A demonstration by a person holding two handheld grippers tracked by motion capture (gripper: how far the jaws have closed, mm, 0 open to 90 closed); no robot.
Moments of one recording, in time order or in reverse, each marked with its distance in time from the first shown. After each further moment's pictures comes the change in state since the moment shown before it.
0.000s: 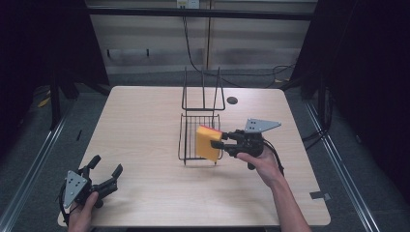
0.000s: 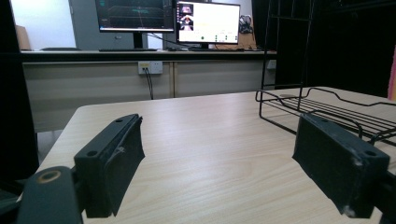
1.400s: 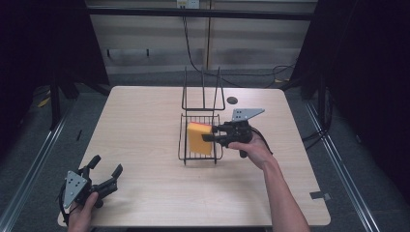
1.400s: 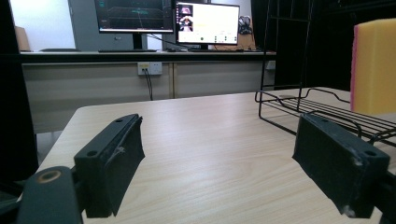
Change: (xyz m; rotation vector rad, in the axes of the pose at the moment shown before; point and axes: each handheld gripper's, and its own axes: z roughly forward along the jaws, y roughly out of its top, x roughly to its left) left arm 0.001 0.000 0.000 -0.003 -0.001 0.007; right arm -0.038 0.004 0.037 0.069 0.118 -0.022
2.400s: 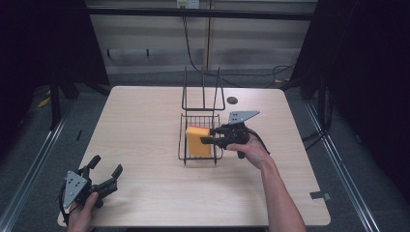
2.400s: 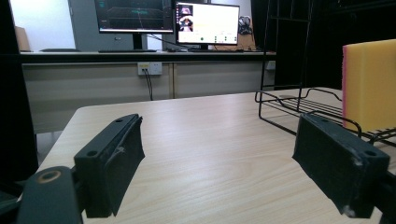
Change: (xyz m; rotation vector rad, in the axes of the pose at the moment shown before) left arm 0.001 0.000 -0.001 0.003 0.000 0.007; right arm -0.011 -0.015 0.011 0.021 0.017 0.005
